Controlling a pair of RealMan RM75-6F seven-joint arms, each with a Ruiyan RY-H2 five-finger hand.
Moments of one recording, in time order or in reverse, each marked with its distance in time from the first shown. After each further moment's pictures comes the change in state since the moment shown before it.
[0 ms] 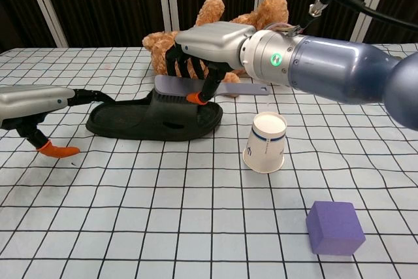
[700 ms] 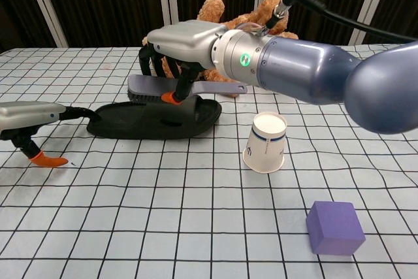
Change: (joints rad) left arm -0.039 -0.044 0.031 0.144 -0.074 -0.086 -0.072; right arm 0.062 -0.054 0.020 0.047 -0.001 0.000 -0.001
